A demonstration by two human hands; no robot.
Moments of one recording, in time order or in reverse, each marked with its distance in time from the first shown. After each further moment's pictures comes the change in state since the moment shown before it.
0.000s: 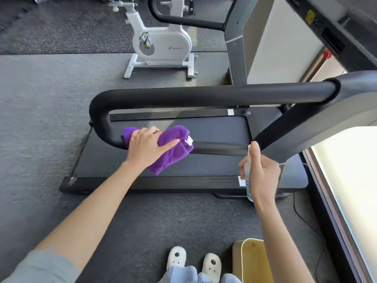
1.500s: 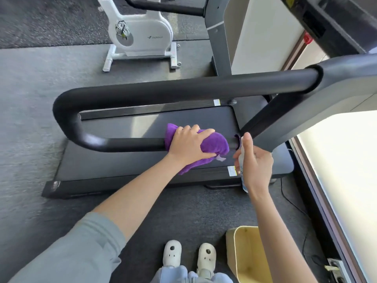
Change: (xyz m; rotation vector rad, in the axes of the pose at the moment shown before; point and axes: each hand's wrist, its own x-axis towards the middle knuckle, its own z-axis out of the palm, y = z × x) left_hand 0.035 0.117 0.060 0.092 -0.144 0.392; right_hand 0.025 0.016 -0.011 -0.072 0.058 0.042
